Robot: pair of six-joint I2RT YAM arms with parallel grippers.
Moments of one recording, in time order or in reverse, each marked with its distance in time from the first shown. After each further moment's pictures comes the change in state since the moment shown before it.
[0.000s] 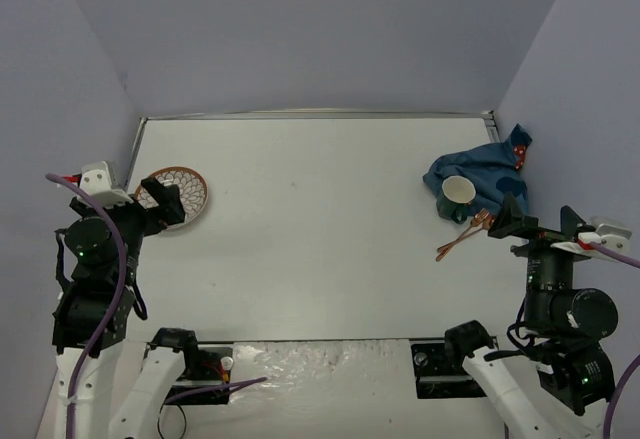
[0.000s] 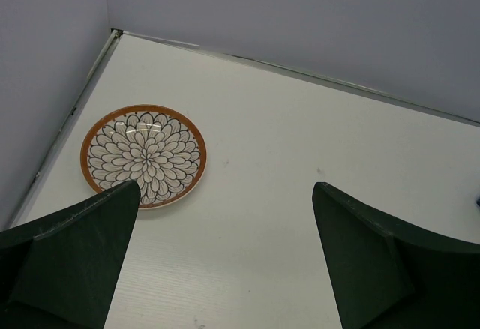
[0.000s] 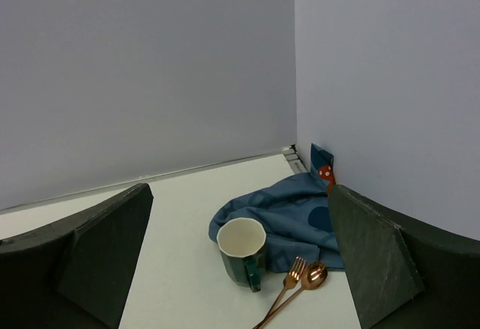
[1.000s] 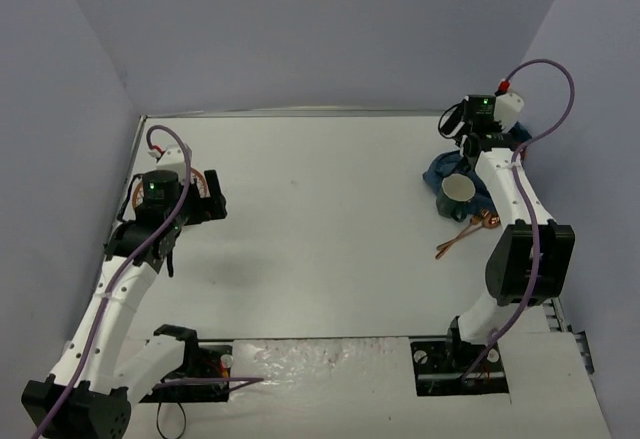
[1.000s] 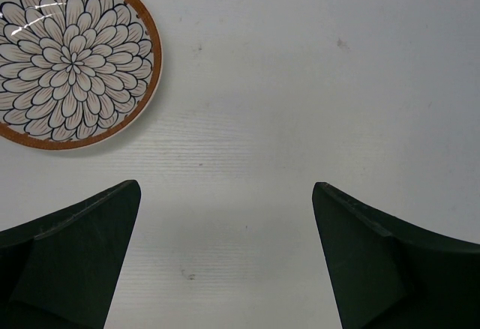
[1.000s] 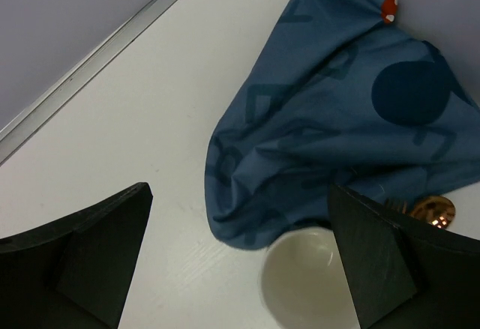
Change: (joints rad) left arm -0.093 0.324 -0.109 0.011 0.082 -0.004; right arm -0.368 1.356 0.468 -0.031 -0.129 0.575
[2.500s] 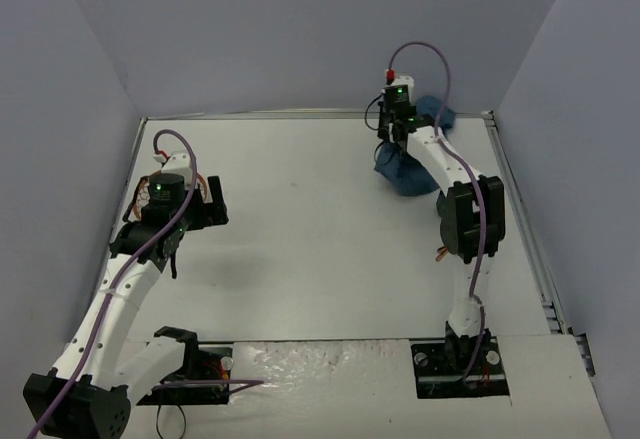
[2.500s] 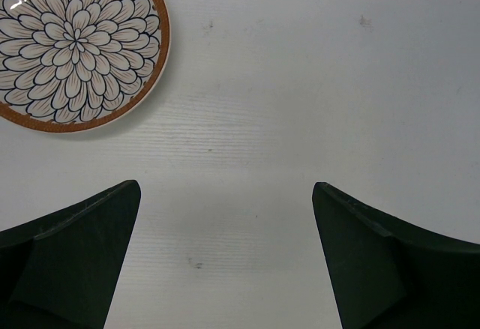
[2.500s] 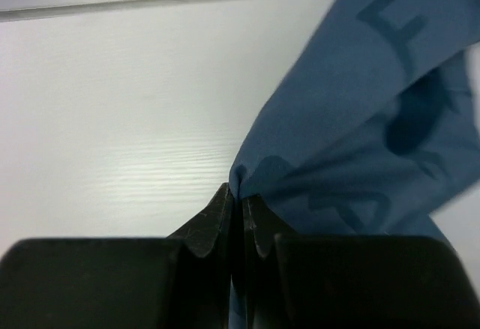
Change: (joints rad) left arm -0.010 0.026 -0.016 -0.022 -0.029 -0.001; right arm 0.287 0.456 0.406 0.019 -0.171 -0.330
